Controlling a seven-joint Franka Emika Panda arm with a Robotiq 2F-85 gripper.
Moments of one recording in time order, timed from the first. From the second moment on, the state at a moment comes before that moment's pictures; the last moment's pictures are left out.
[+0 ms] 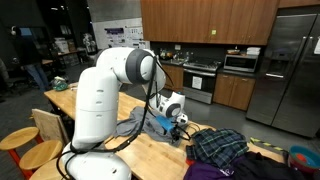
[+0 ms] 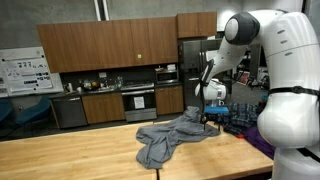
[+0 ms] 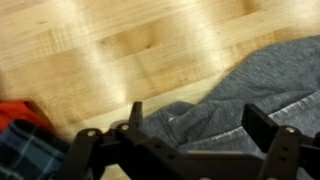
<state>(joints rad) -0.05 0.31 -0.05 -2.32 0.20 2.46 0.20</state>
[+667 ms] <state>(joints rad) -0.07 0.41 -0.05 -2.32 0.28 2.57 0.21</state>
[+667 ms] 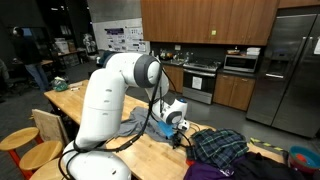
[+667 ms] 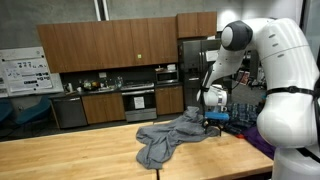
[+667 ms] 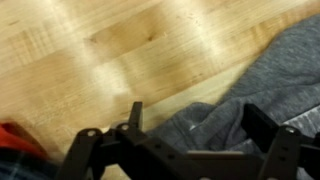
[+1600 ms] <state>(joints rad) -0.05 0.42 -0.06 -2.32 0.28 2.73 0.23</state>
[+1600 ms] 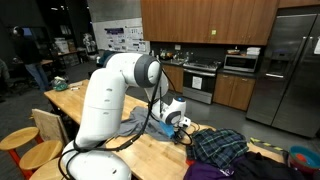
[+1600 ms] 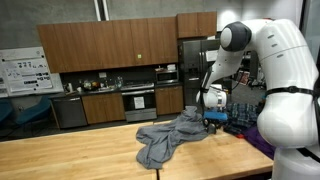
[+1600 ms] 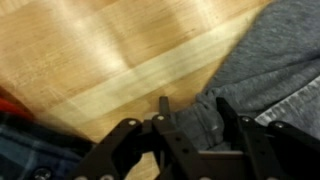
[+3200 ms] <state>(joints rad) -0.14 0.02 -0.12 -2.62 0.28 2.55 0.15</state>
